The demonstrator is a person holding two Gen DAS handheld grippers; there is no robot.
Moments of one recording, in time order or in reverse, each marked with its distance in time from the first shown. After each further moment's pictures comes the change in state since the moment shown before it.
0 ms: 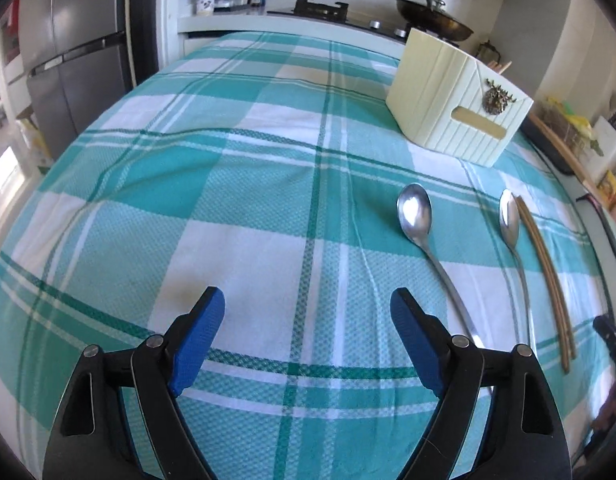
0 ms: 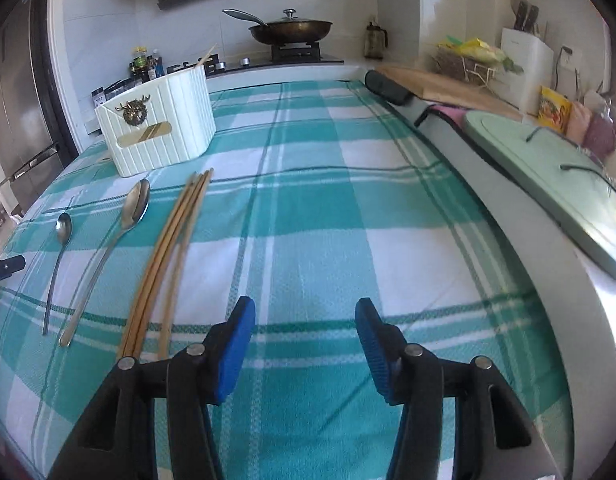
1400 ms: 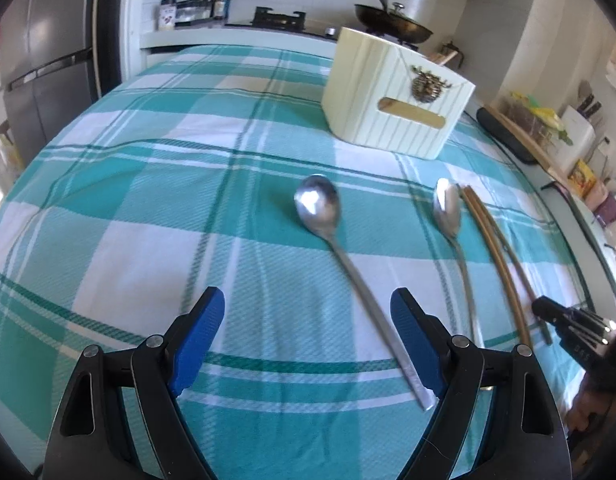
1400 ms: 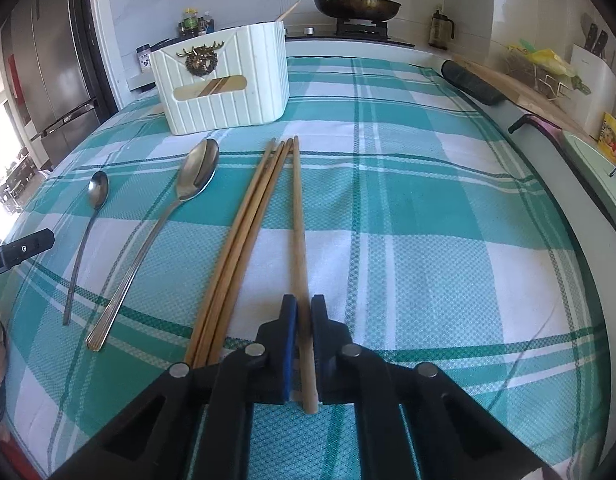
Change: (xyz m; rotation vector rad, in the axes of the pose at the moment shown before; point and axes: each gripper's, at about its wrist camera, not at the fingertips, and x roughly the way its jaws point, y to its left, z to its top) left arm -0.007 -0.060 -0.011 0.068 -0.054 -0.107; right arm 0.030 0.069 0.003 -0.144 0.082 0.109
